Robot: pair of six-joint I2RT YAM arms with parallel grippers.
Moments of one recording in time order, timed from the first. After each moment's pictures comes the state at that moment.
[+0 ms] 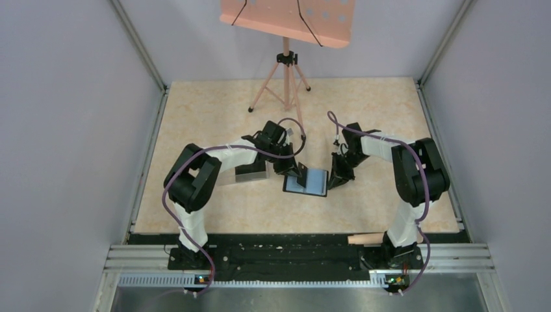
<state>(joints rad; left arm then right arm) -0.62 1.89 1.18 -0.25 0.51 -0.74 0.29 1.83 1.05 -0.70 -0.49 0.37</state>
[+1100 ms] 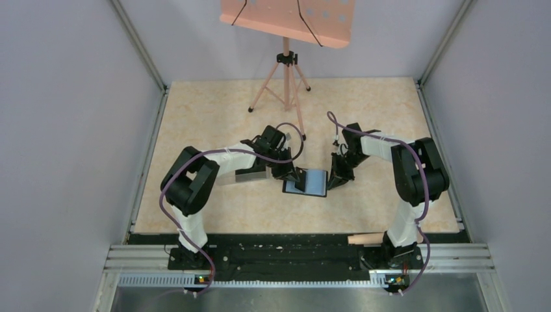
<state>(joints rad) -0.64 1.85 1.13 -0.25 0.47 -0.76 0.28 1.84 1.05 -0.70 -0.51 0.36</state>
